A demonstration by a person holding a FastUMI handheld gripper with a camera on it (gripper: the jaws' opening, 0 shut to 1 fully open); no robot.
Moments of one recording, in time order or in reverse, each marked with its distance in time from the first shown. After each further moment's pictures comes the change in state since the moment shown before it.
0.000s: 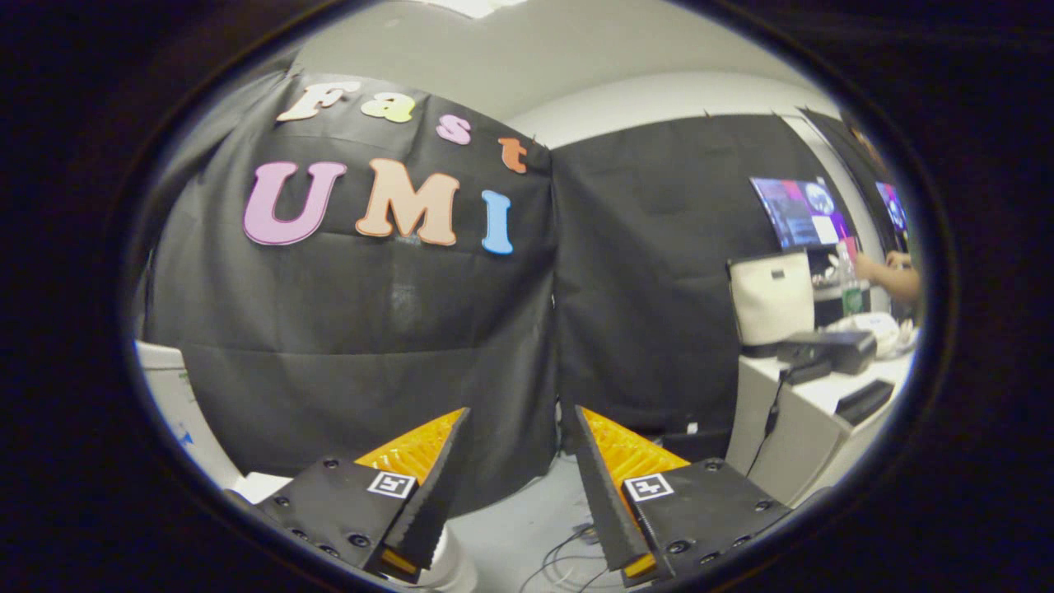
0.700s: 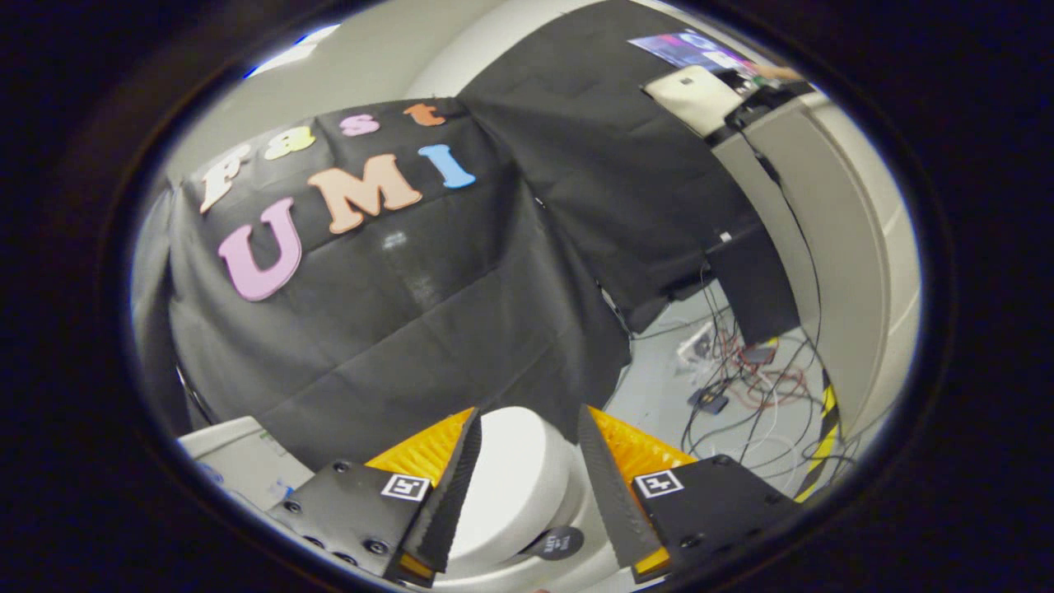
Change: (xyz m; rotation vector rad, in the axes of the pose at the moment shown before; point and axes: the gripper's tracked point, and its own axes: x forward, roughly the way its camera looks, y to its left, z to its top) arm -0.062 0.052 -0.145 0.560 0.245 0.053
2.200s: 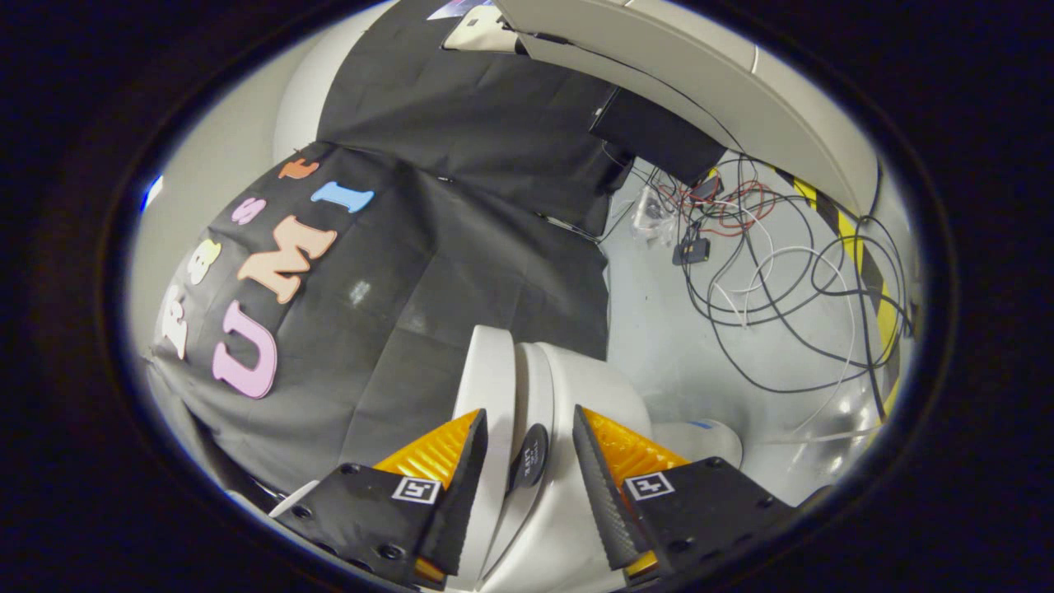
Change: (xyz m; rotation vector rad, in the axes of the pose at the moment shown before) arm -0.016 -0.028 -0.108 0.490 0.147 -0.066
